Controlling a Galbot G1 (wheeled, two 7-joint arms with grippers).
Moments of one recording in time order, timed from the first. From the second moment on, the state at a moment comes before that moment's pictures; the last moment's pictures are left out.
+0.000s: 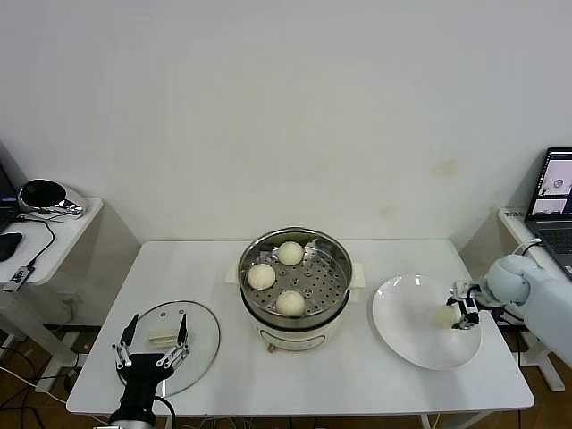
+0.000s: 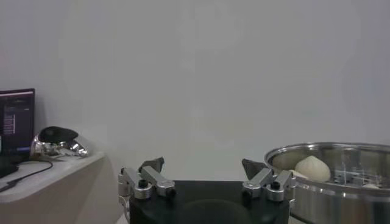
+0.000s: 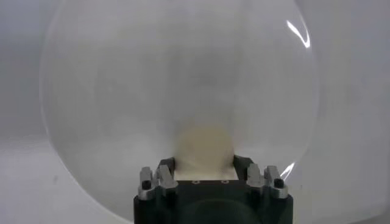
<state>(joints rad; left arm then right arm) 1.79 -1.32 -0.56 -2.24 -0.11 -0.09 -0.18 -0.18 0.53 -0.62 1.22 -0.20 -0.15 -0.98</state>
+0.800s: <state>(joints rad) 1.76 -1.32 -0.55 -2.22 -0.11 -0.09 -0.19 0.66 0.73 -1.28 1.50 0.39 -0.42 -0.87</state>
